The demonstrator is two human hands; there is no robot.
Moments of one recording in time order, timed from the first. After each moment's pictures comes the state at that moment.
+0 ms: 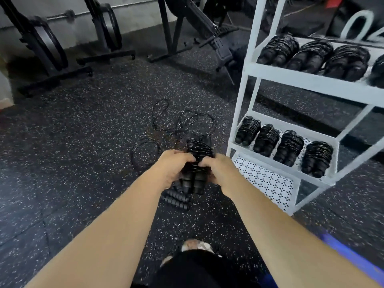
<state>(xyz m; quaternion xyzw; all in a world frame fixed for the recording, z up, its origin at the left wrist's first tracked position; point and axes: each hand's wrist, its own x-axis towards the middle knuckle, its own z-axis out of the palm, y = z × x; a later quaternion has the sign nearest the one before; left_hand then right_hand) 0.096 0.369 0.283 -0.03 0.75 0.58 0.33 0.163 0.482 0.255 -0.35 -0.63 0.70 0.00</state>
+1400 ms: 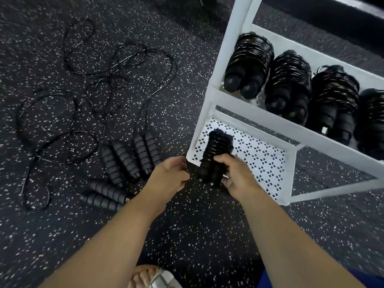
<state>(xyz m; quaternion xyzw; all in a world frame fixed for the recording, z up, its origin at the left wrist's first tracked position) 0.055 0.487 0.004 -0.02 0.69 0.56 0.47 0.139 0.639 -0.017 -0.52 -0.44 0.73 0.07</state>
